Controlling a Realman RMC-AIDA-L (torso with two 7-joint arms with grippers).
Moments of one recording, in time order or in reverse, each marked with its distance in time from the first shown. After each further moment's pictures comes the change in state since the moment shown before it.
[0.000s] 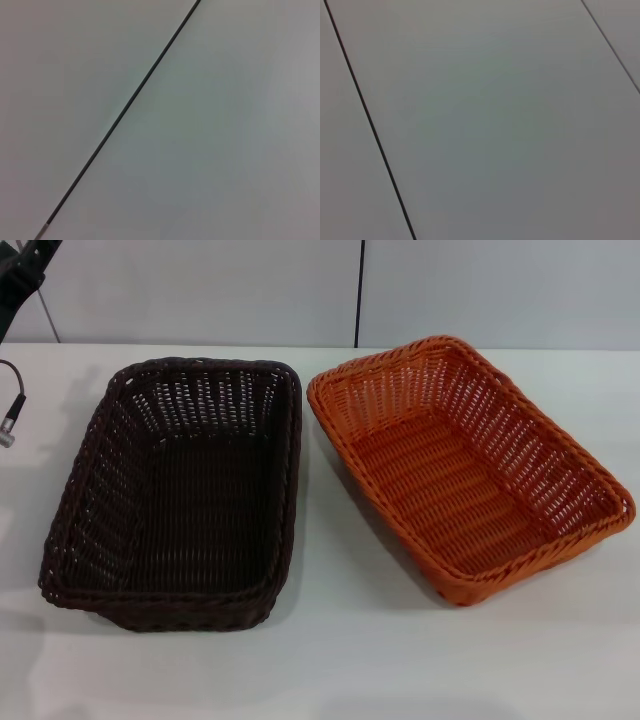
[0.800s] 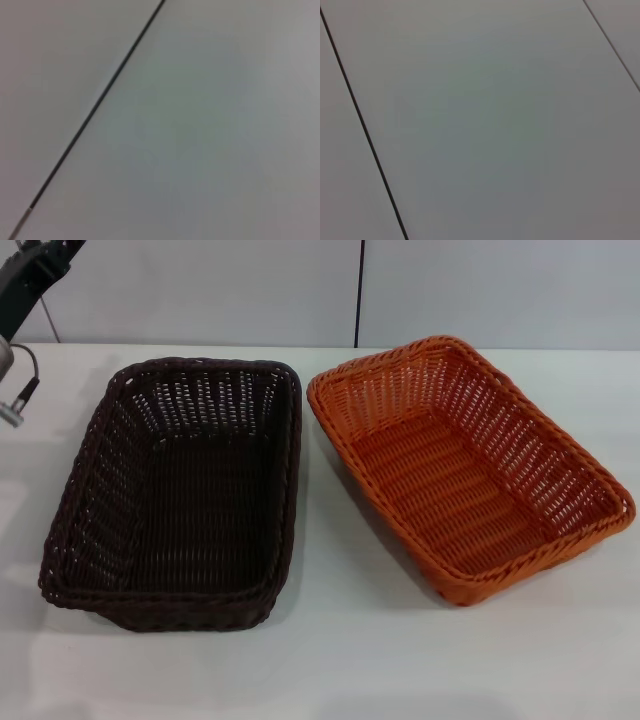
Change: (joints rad) left arm -0.026 0.012 0.049 -0.017 0.006 0.084 -0.017; right arm 0.028 -0.022 0.011 0.005 0.001 0.046 -0.002
